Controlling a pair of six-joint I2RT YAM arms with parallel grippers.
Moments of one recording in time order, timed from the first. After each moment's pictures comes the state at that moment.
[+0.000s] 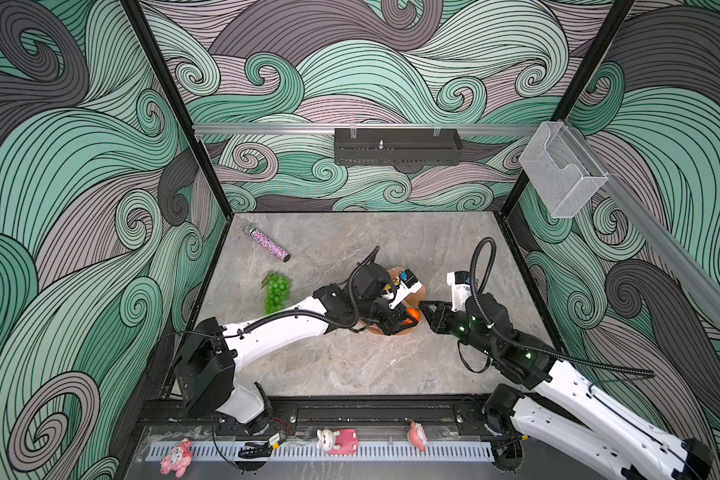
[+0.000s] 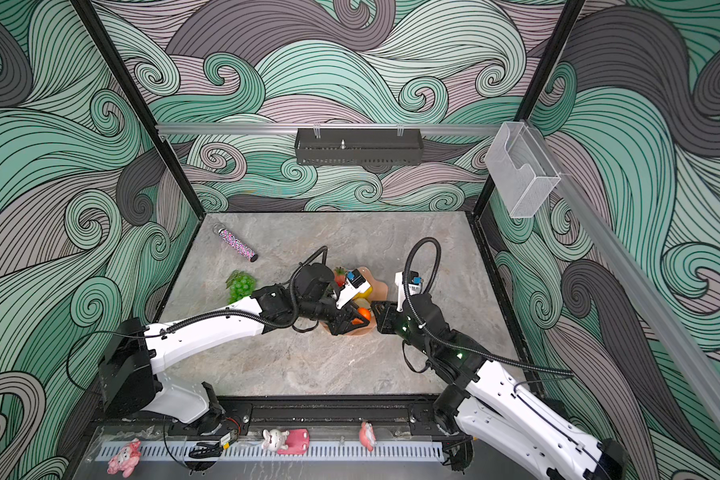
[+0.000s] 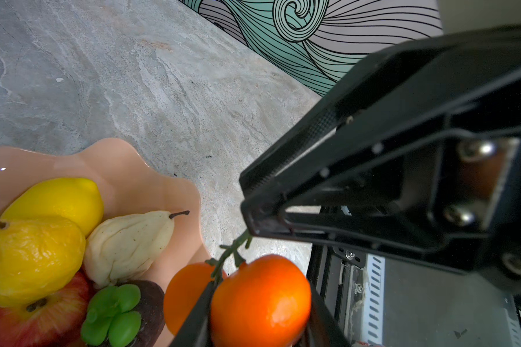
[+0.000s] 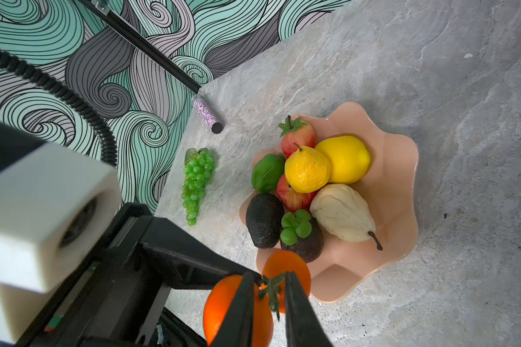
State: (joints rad) left arm -0.95 1.49 1.12 -0.30 0.38 -0.11; right arm 0.77 0.73 0.66 -0.41 0.07 0.76
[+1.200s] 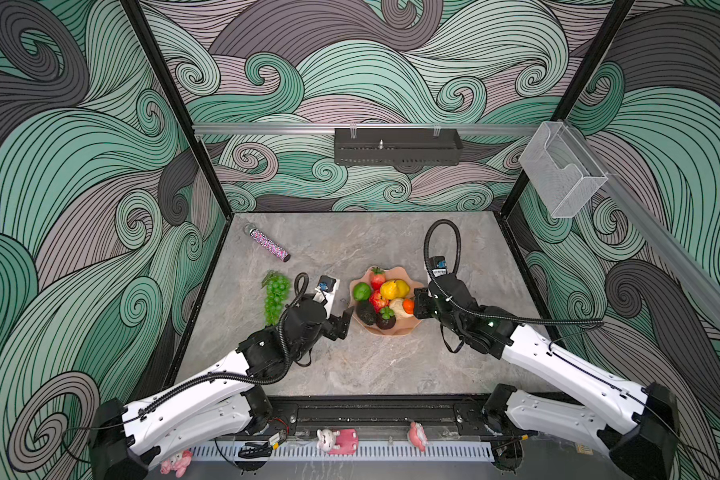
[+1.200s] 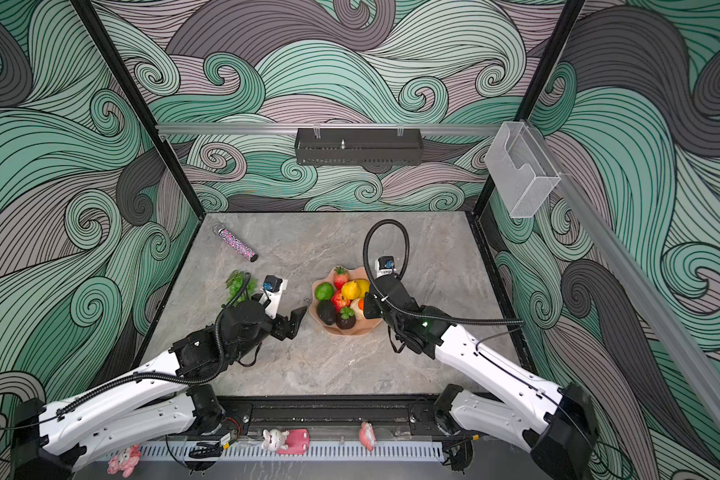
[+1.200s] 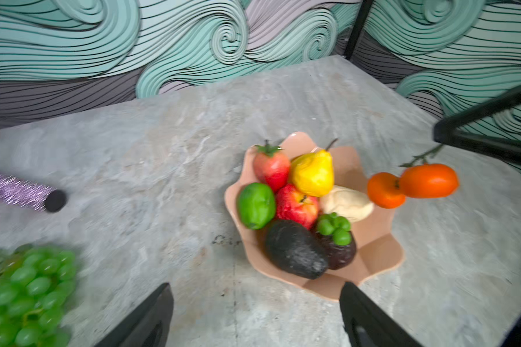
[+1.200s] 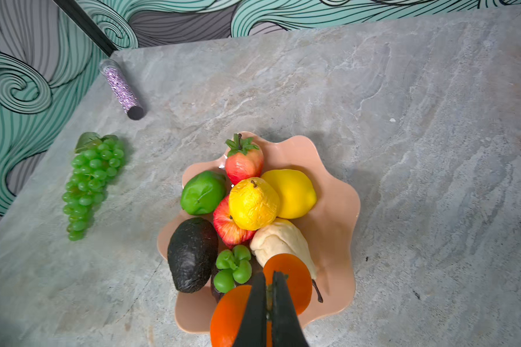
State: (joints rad) left arm -0.90 0.80 0.60 -0.30 -0.42 -0.29; right arm 0.83 1.08 0.84 -0.46 0.35 0.51
